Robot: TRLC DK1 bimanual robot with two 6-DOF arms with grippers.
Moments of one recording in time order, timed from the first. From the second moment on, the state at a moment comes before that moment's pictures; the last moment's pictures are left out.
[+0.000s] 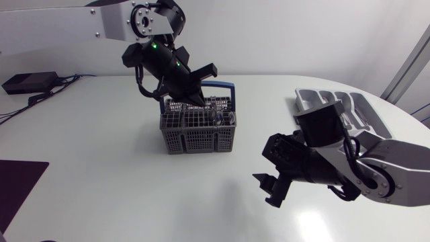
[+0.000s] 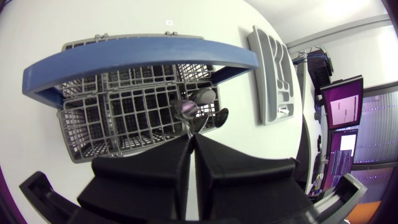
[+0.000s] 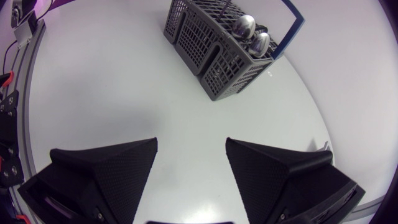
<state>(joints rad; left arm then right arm) -0.46 1.97 1.80 -0.92 0.37 -0.45 0.54 1.27 0.59 -0.17 -0.06 -0.56</state>
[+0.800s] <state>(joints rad) -0.46 1.63 1.56 -0.82 0.38 -0.36 0.56 1.21 0.59 -0.17 -0.04 -0.55</state>
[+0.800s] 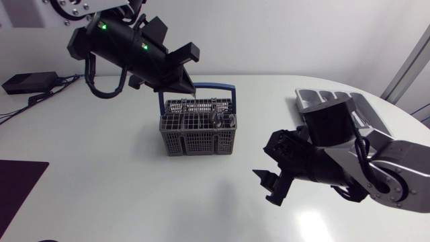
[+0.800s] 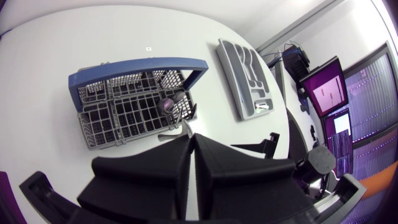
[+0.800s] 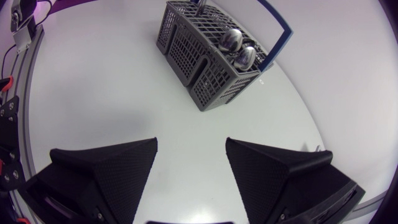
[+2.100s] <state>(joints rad) -0.70 1.51 1.29 -0.80 0.67 0.13 0.51 1.04 0.65 -0.35 -0.46 -0.50</state>
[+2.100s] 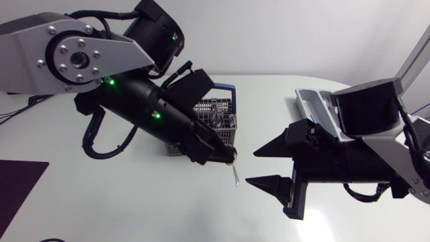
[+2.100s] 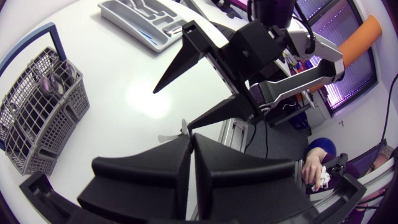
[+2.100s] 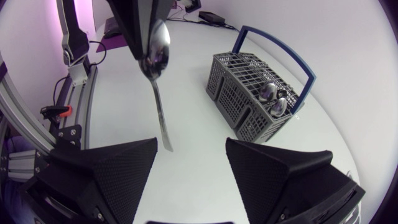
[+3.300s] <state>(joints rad) -0.72 1.53 1.29 -0.77 0.69 0.14 0.61 1.16 0.72 -0.35 -0.50 -0.41</state>
